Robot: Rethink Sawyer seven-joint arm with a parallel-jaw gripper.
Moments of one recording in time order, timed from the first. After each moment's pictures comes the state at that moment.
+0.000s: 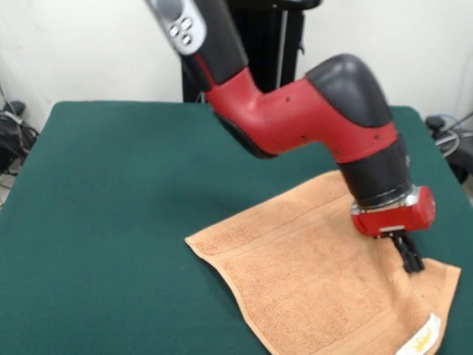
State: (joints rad) arm -0.57 -0.13 0.66 1.71 -0.16 -0.16 1.92
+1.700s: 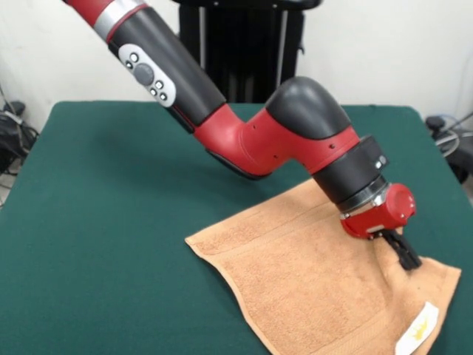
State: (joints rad) arm -0.84 0.18 0.88 1.70 -0.36 -0.16 1.92
